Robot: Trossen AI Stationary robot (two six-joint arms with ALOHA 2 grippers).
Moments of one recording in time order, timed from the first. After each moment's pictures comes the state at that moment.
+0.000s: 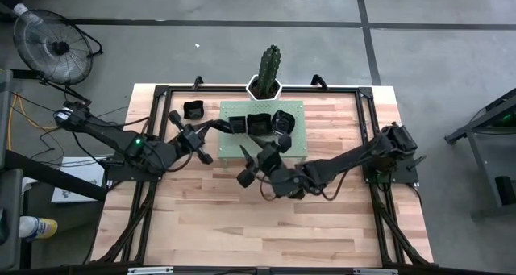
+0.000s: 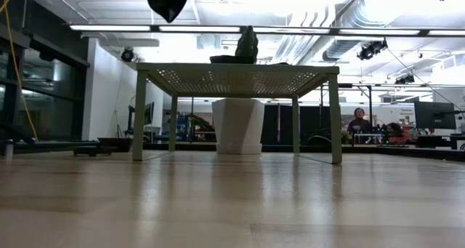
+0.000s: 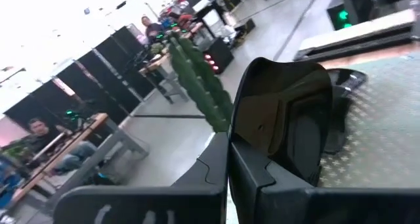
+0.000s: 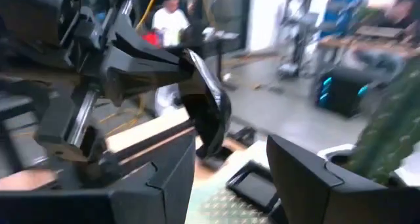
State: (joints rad) left arm -0.43 0.97 0.89 -0.19 -1.23 0.29; right arm 0.36 1.83 1.54 0.10 1.15 0.22
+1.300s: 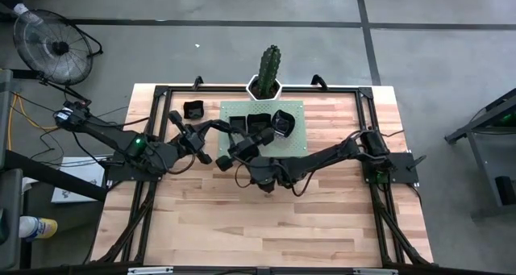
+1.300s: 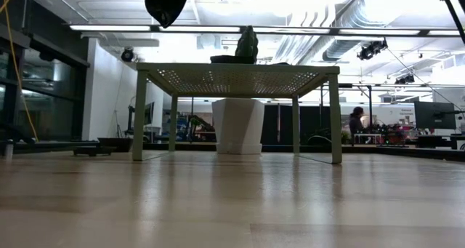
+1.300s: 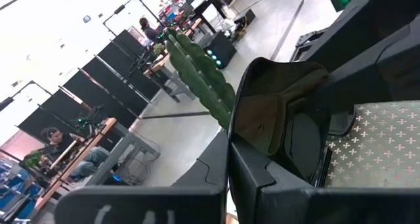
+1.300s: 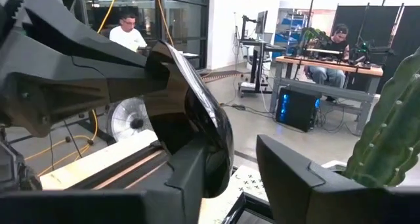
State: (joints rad) left arm -0.43 0.97 0.89 -0.23 -1.24 0.34; right arm 0.24 2.08 1.67 0.46 1.22 -0.03
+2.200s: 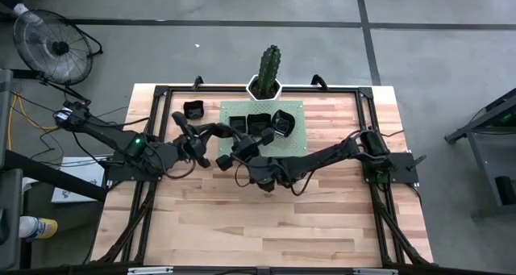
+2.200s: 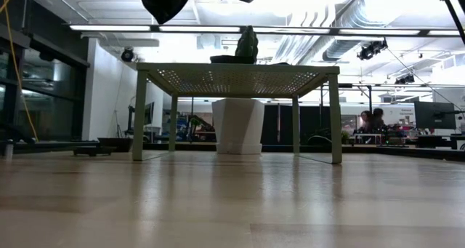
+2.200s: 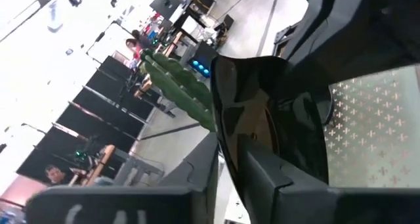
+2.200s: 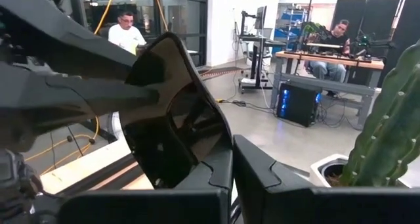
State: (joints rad) left arm -0.43 0.97 0.89 -0.24 -1.14 0.50; right arm 0.24 2.08 1.67 0.43 1.22 0.03
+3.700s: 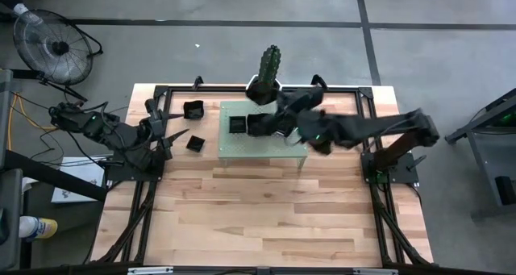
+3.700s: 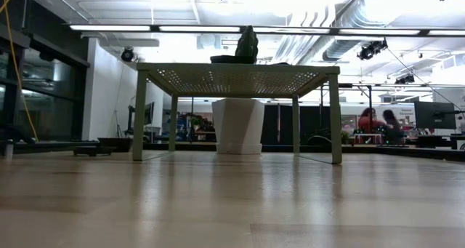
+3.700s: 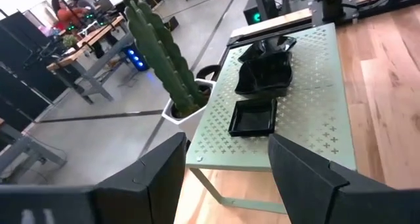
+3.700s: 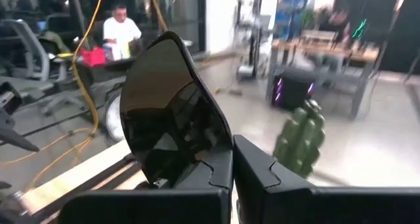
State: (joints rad) left arm -0.43 0.54 0.89 -0.77 -0.89 0.09; right arm 0.17 1.59 1.67 -0.29 1.12 0.25
